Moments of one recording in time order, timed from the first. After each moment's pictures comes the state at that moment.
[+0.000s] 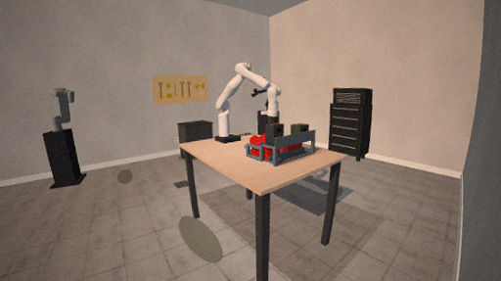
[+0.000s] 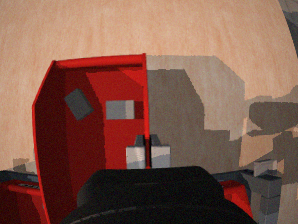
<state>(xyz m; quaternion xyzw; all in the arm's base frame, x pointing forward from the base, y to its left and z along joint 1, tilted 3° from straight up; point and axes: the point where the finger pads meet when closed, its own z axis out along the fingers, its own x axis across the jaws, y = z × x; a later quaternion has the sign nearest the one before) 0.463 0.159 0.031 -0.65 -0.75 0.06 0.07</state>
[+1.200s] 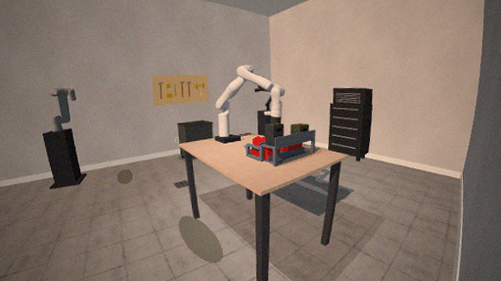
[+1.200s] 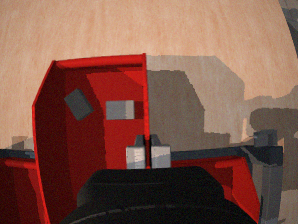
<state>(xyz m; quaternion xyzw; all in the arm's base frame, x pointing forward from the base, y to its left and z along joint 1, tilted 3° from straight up) 0.498 0.164 0.028 -0.65 -0.75 0.06 0.07</state>
